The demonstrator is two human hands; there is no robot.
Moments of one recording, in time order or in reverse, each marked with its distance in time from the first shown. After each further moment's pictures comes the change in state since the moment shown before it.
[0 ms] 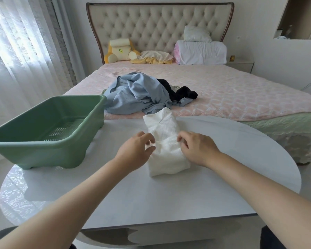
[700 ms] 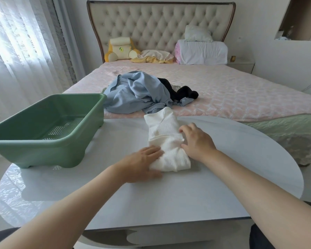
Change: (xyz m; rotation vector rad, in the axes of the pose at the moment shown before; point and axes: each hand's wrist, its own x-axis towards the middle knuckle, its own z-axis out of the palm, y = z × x) left_hand -0.004 -0.027 0.036 0.147 -0.380 0.263; right_hand 0.028 0.021 0.025 -0.123 0.070 0.006
